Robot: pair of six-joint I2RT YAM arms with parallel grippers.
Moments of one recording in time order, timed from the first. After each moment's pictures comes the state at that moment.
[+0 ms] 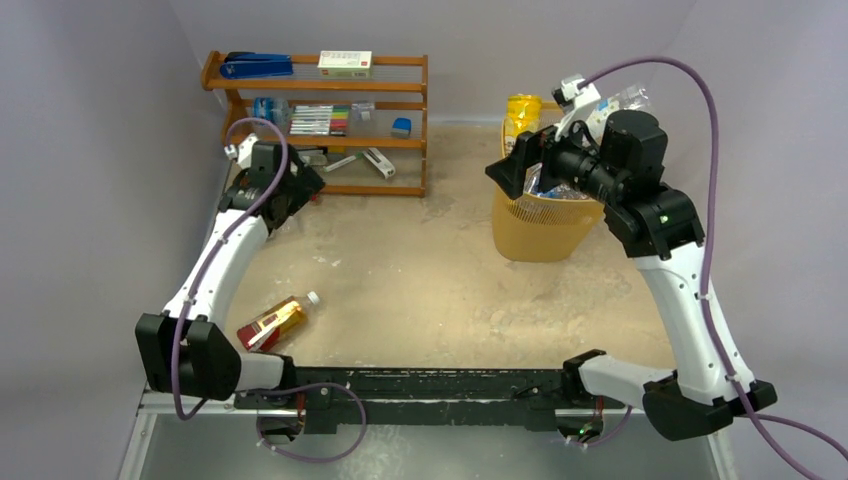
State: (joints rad) left arm -0.16 1.33 1.20 -0.63 -0.23 -0.79; right arm 0.36 1.16 1.64 -0.74 -0.29 0.12
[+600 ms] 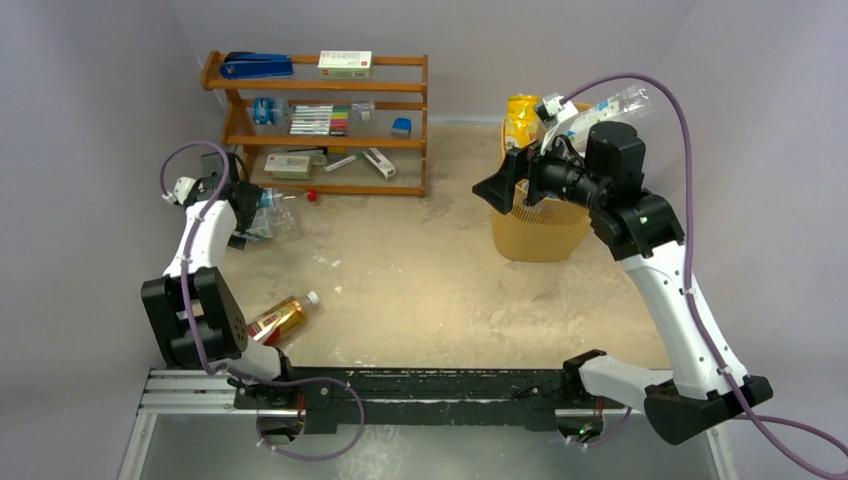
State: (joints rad) left arm 0.23 1.48 1.15 -0.63 -0.31 -1.05; right arm 0.36 1.14 1.47 -0.64 -0.45 0.16
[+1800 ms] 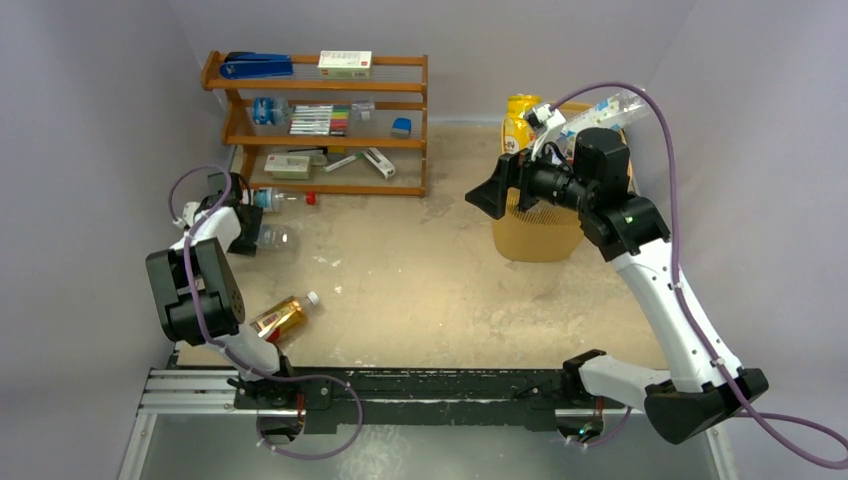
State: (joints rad) left arm 0.31 1.67 1.03 -0.41 -0.26 -1.16; right arm 0.37 1.14 1.38 -0.58 -0.49 0.21
